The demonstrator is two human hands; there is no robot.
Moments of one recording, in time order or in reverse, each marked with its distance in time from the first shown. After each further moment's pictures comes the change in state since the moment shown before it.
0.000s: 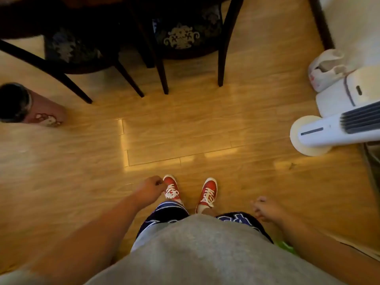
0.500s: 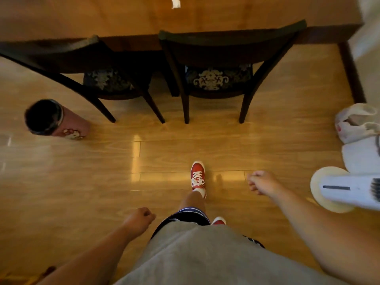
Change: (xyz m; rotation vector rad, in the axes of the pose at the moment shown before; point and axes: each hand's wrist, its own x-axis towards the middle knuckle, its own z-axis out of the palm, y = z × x) left_hand 0.036 -0.023 -0.086 -0.136 0.058 -0.243; right_hand 0.043 -0.275 -0.039 -0.081 0.083 -0.313
